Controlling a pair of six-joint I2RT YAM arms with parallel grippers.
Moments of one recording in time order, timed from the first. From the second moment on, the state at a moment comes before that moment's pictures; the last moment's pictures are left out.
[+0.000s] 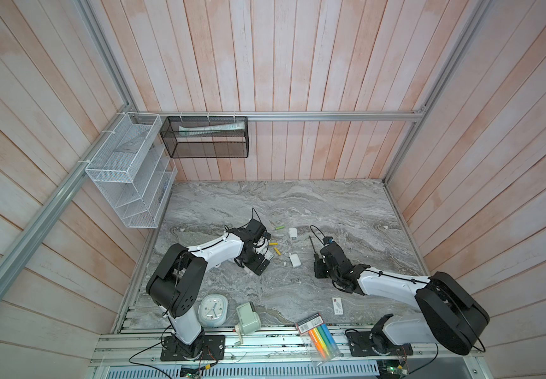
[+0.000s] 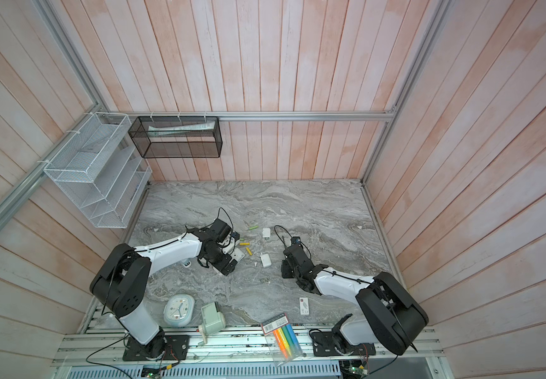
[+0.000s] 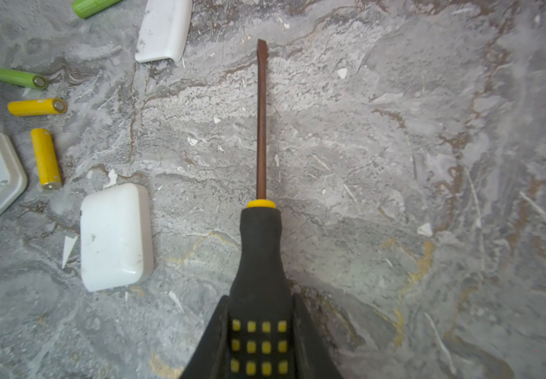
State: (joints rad) left arm -0.57 1.73 1.07 -0.67 0.04 0.14; right arm 0.67 1.38 0.49 0.00 0.16 0.56
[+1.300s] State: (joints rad) left arm -0.04 1.11 0.49 0.17 0.03 0.01; right arm 0.15 1.22 0.48 0.28 0.18 0.15
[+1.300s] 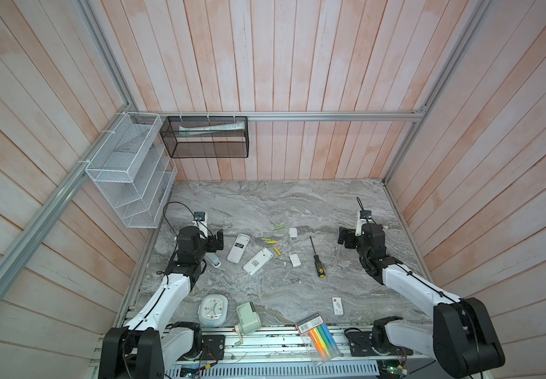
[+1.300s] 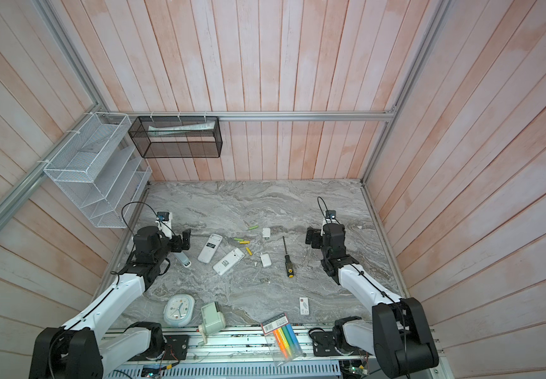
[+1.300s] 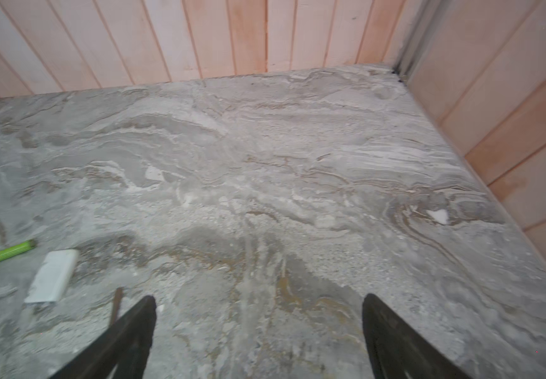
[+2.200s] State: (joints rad) left arm 0.06 1.53 0.27 1.07 0.21 0.01; right arm -0.01 1.53 0.22 1.19 0.03 -0.01
